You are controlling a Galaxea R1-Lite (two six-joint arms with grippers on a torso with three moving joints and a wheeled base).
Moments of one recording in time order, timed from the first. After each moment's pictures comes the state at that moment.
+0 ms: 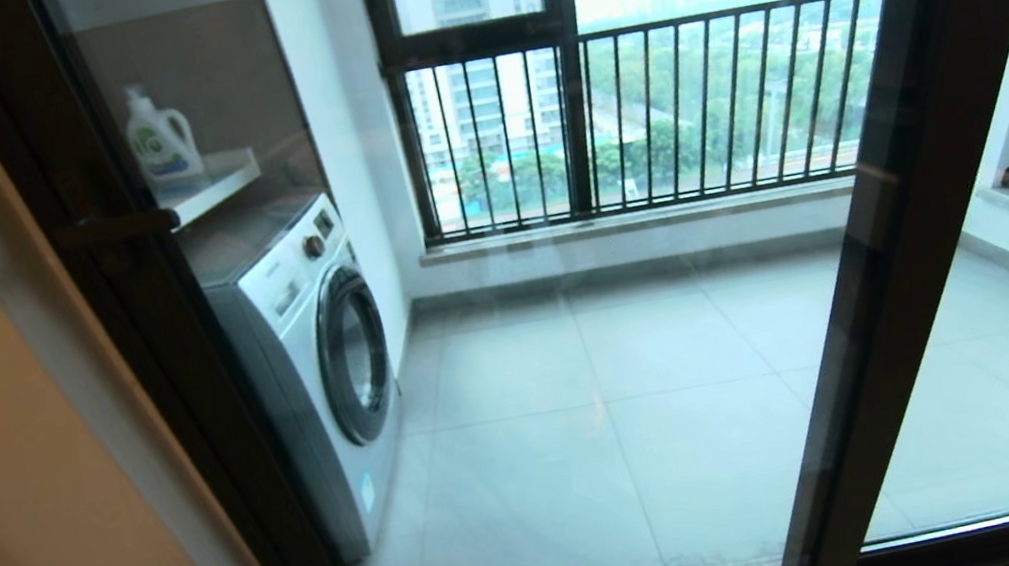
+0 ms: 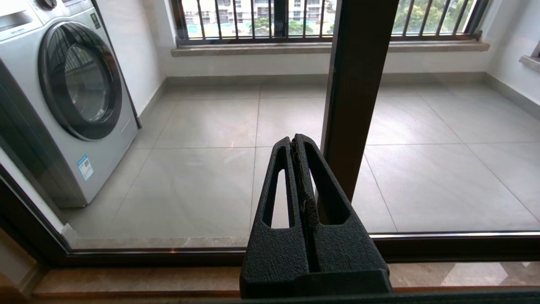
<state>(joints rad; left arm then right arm) 0.00 0.00 0.00 0.01 -0.01 0.03 0.00 0.00 0.00 -0.03 0.03 -0.03</state>
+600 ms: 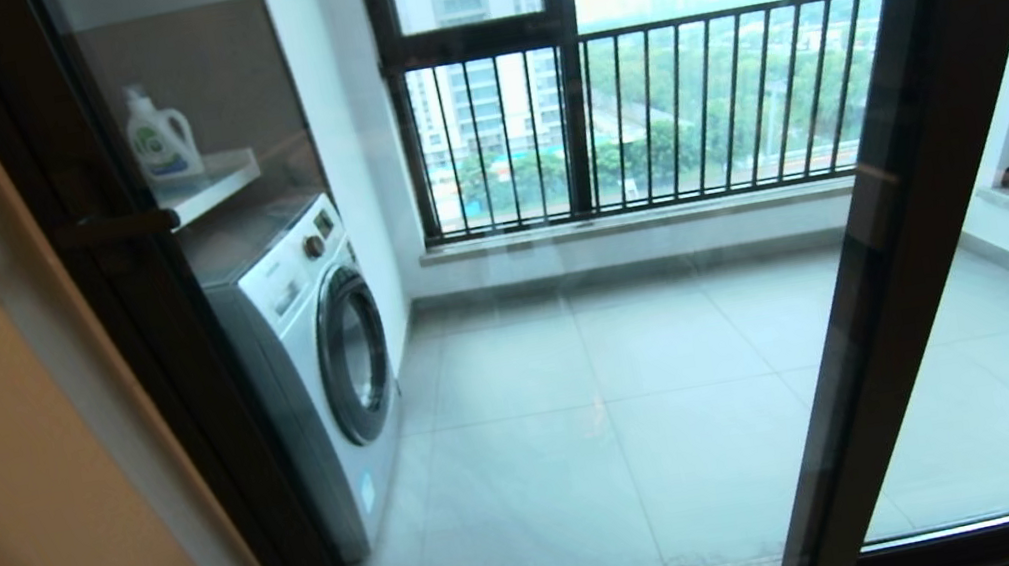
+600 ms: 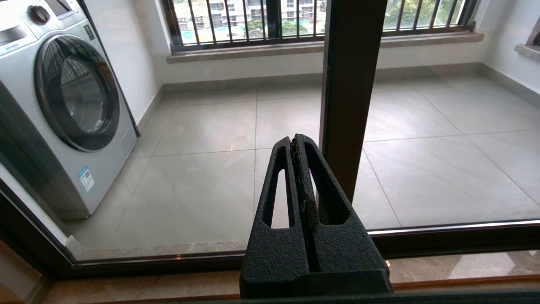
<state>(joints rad) 0.00 0.00 0.00 0.01 -0.01 0.03 0.00 0.00 0.00 -0.03 0.00 0.02</state>
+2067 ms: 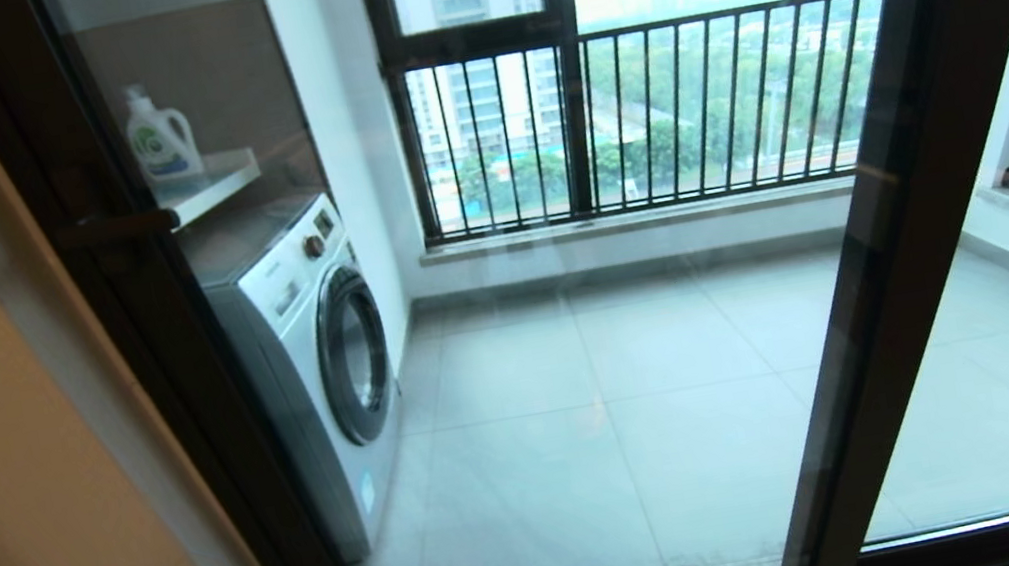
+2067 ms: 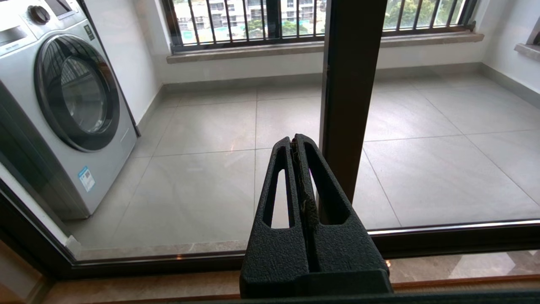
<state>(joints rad) 0.00 0.00 0.00 0.01 -0.02 0.10 0.00 0.00 0.00 -0.03 0.00 0.02</state>
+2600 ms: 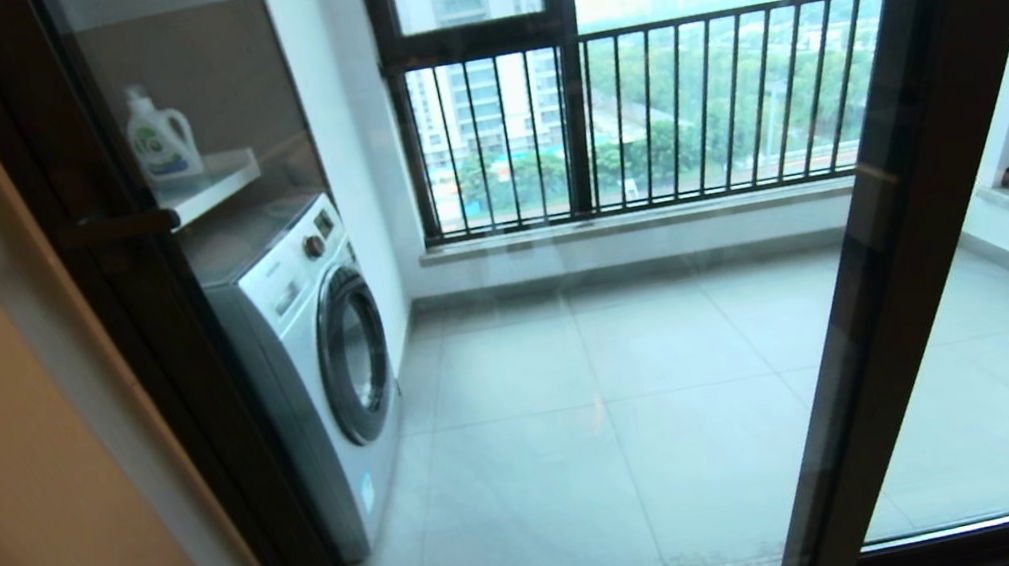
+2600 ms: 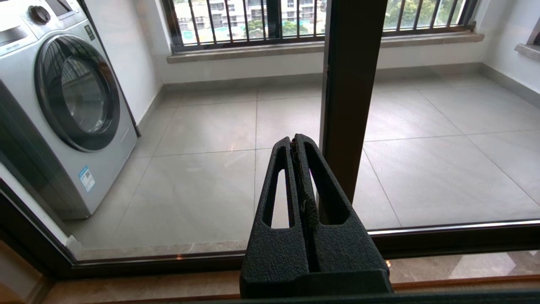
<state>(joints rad) 0.00 0.25 -0.33 -0.01 -0.12 0.08 0.00 0.00 0.00 -0.03 0.00 0.02</state>
